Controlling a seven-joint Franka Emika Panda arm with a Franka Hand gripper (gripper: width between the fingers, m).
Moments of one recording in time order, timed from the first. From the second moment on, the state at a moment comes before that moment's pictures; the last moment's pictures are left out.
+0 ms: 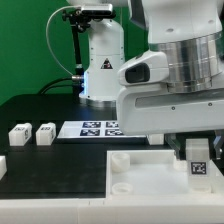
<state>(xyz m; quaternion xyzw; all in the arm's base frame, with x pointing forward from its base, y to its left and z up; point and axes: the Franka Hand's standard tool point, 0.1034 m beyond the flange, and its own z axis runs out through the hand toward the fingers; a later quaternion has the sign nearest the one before) 0.643 0.109 0.078 -0.96 0.27 0.00 0.07</state>
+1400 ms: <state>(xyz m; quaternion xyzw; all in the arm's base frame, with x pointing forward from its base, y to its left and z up) 0.641 0.126 0.081 -0.98 0.20 0.00 0.06</state>
